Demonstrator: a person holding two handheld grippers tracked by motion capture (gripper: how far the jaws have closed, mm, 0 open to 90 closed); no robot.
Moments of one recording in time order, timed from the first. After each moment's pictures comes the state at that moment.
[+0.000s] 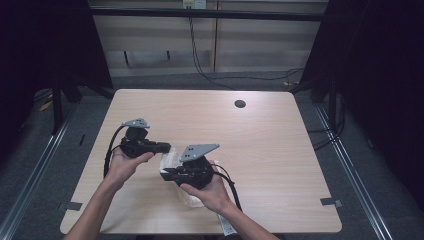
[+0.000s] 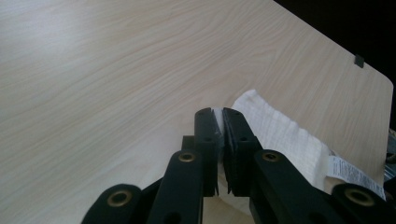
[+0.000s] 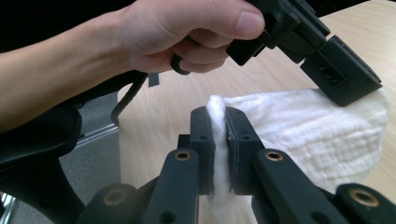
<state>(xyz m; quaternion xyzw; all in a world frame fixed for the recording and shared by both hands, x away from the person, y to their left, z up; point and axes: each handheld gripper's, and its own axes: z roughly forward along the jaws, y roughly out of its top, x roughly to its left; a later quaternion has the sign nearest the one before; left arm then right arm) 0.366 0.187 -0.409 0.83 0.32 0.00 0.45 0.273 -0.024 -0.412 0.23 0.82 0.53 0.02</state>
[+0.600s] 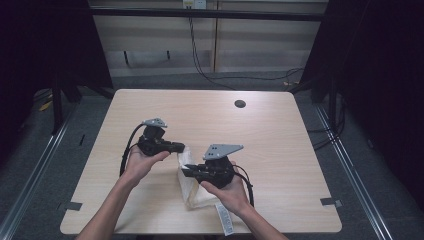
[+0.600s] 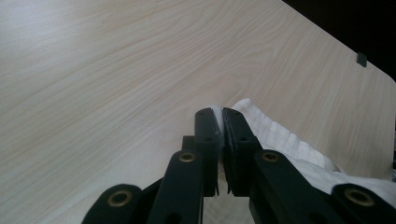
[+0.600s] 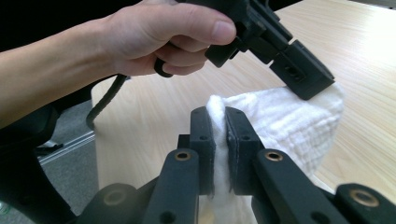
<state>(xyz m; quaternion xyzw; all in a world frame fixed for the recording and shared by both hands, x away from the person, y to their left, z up) 0.376 0.150 -0.423 0.84 0.32 -0.02 0.44 0.270 -0.072 -0.417 0.28 0.80 0.52 0.05</state>
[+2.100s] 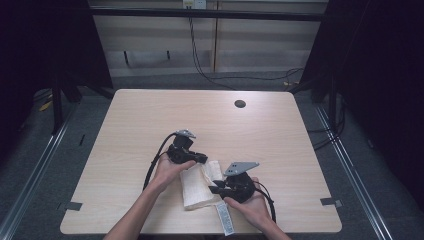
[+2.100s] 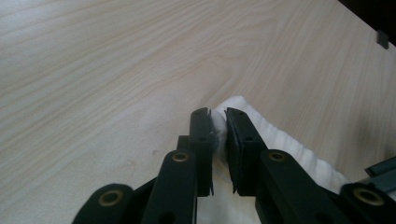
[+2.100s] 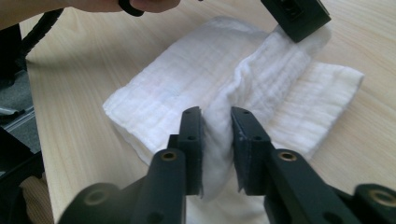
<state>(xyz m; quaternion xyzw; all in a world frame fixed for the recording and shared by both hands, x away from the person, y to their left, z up) 0.379 0.081 -0.476 0.85 0.32 -0.06 0.41 0.252 -0.127 -0.477 0.34 0.84 0.42 0.06</state>
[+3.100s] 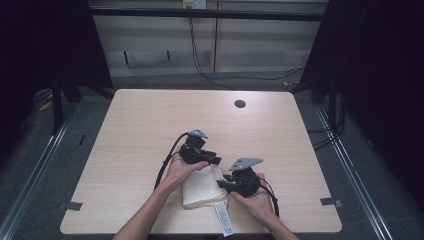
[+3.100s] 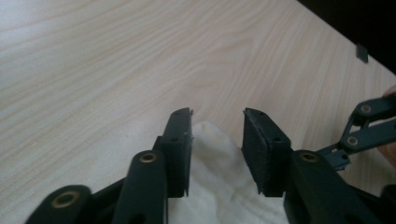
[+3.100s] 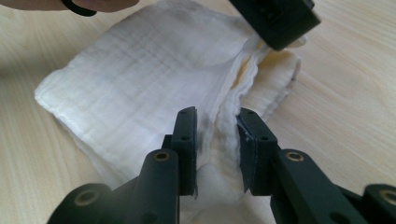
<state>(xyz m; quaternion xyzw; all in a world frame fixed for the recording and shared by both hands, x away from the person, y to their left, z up) 0.377 0.049 -0.474 0.85 0.30 -0.06 0.43 0.266 -0.142 -0.486 0.38 0.84 0.39 0.09</state>
